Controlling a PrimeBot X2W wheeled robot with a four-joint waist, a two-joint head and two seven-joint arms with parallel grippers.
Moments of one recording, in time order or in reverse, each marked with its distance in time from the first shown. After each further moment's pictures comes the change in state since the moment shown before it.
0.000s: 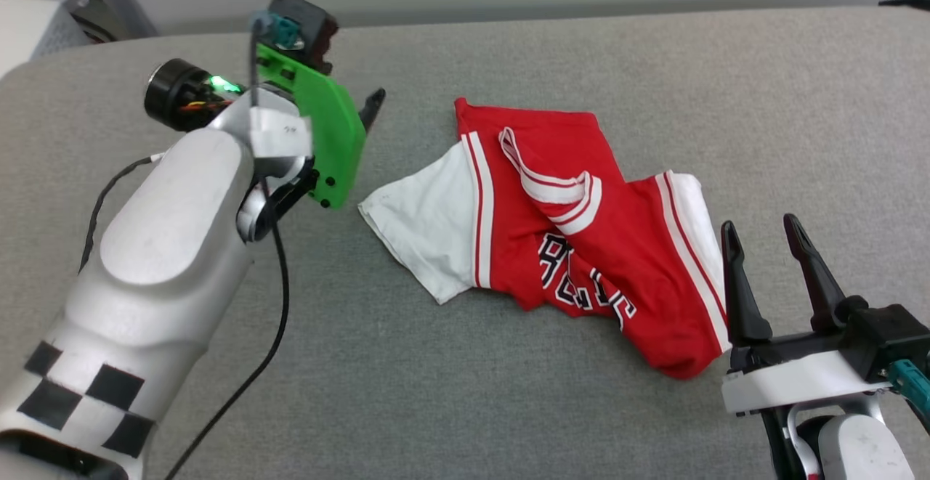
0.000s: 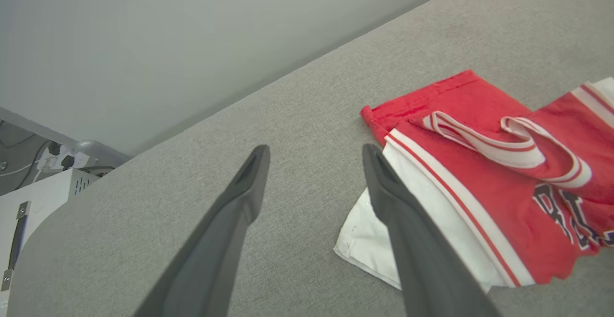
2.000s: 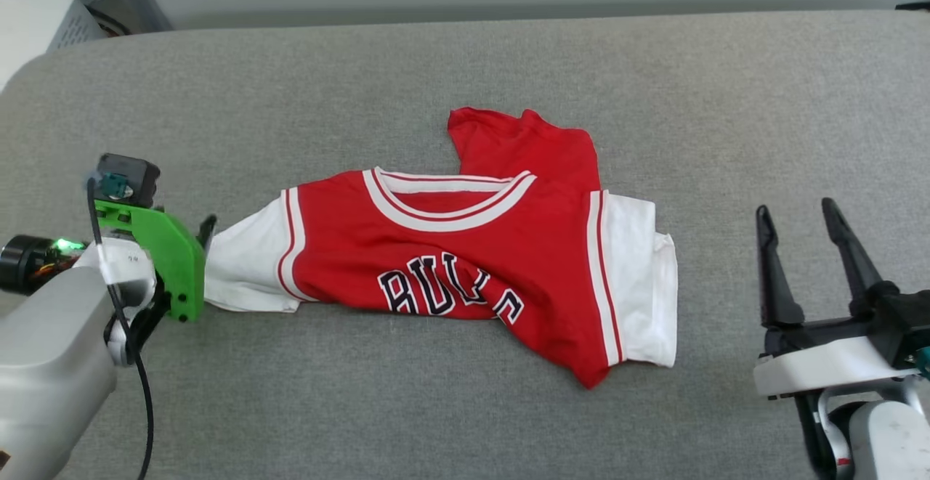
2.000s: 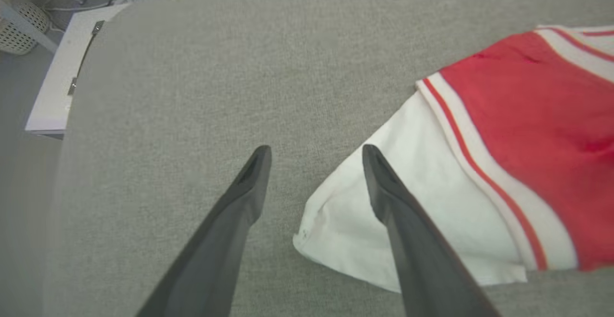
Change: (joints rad) left arm 0.092 0.306 -0.430 0.252 -0.476 0.140 -0.341; right arm -0.035 -0.026 -0.060 0.012 -0.061 0.000 0.000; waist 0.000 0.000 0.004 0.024
